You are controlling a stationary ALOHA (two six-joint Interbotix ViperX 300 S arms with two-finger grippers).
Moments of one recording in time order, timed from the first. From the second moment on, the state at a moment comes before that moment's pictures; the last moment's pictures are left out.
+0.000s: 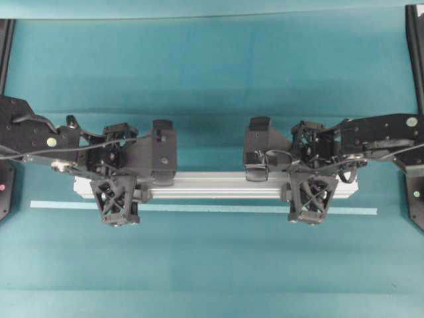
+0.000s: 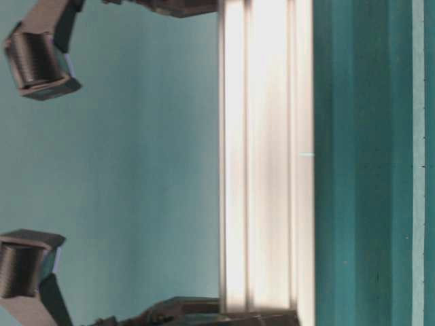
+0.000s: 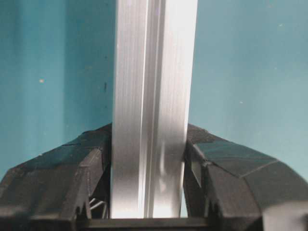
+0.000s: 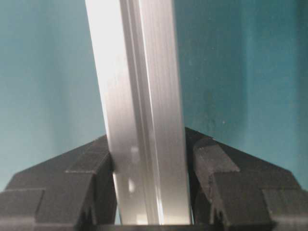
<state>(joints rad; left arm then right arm) -0.01 -0.13 0.58 0.02 0.71 -0.10 -0.02 -0.13 0.56 0.09 0.86 0.04</state>
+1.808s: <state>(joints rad) -0.02 -0.21 0.10 0.02 1.25 -0.10 -0.02 -0.13 0.02 0.13 1.51 0.10</state>
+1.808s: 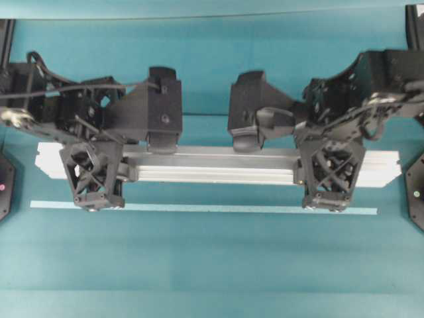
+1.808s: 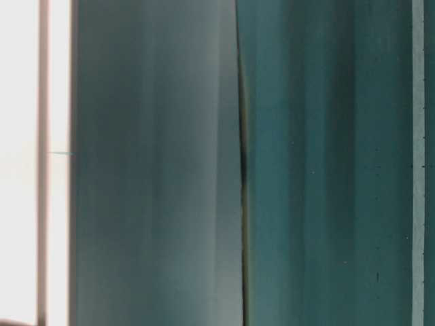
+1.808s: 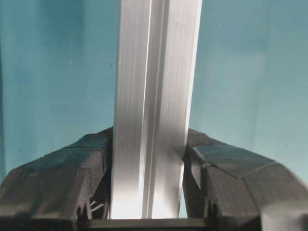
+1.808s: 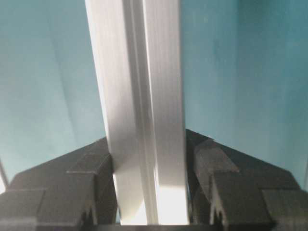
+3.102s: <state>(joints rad) -0.02 -0.20 -0.18 0.02 1.50 -0.09 -0.02 -0.05 -0.31 0.10 1.71 0.12</state>
